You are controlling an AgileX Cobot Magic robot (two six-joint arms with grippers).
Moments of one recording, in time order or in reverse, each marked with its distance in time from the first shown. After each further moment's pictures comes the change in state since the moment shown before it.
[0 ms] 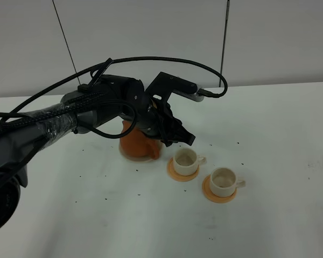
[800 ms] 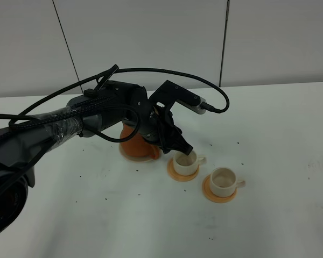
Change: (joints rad) left arm -0.001 0.032 0.000 0.015 0.002 0.103; right arm 0.000 0.000 0.000 0.000 0.000 0.000
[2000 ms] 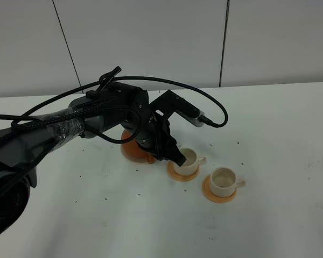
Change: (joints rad) left arm -0.003 0.009 0.000 0.067 0.101 0.028; right arm 0.000 0.000 0.000 0.000 0.000 0.000
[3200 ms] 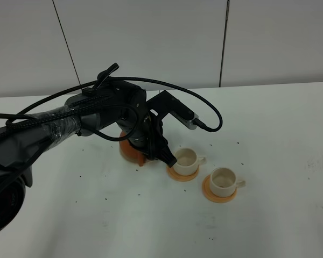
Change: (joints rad) left arm 0.008 -0.019 0.000 0.109 0.063 -0.022; right arm 0.000 0.000 0.000 0.000 0.000 0.000
